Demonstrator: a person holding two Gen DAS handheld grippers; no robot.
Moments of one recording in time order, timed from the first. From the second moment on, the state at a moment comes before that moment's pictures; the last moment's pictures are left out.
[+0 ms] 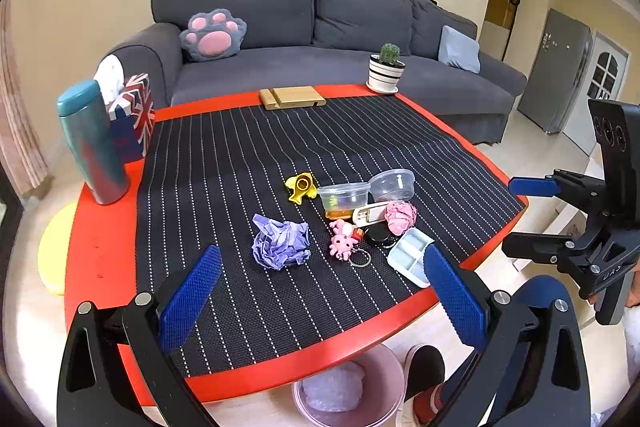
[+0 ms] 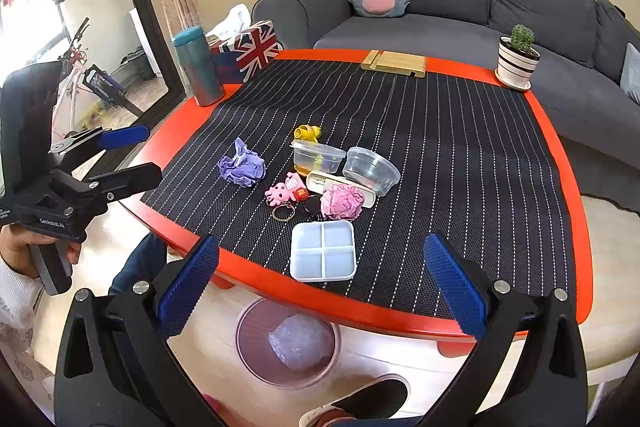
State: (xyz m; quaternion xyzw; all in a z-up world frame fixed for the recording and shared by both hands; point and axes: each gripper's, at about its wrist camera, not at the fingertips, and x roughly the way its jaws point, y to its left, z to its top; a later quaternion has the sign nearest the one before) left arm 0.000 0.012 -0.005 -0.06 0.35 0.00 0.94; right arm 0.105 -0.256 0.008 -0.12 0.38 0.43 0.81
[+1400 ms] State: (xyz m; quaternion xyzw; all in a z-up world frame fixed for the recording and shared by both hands) left arm 0.003 0.013 -0.007 -0.05 0.35 0.00 0.93; right arm 0.105 -0.254 0.002 -0.12 0.39 0.43 0.81
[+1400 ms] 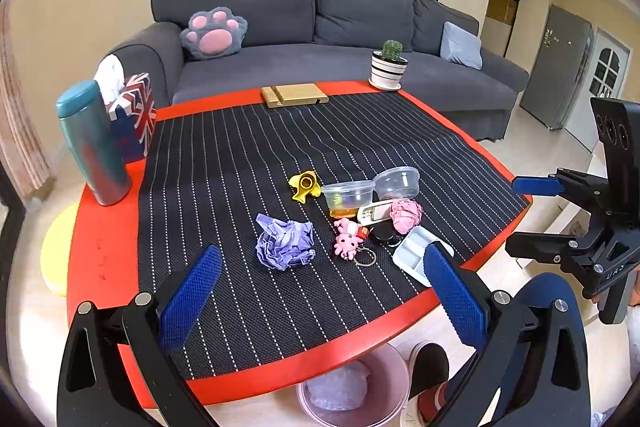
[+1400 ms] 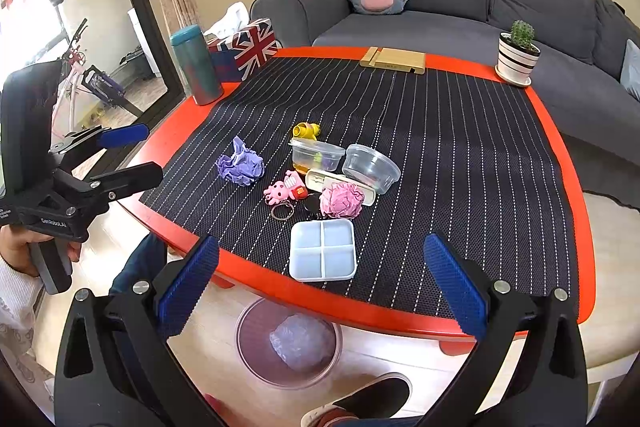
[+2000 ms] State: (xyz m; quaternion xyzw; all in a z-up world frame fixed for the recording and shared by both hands) left arm 0.006 0.016 -0.007 -0.05 0.36 0.00 0.93; right arm 0.115 -0.240 -0.005 -0.13 0.40 0.43 0.79
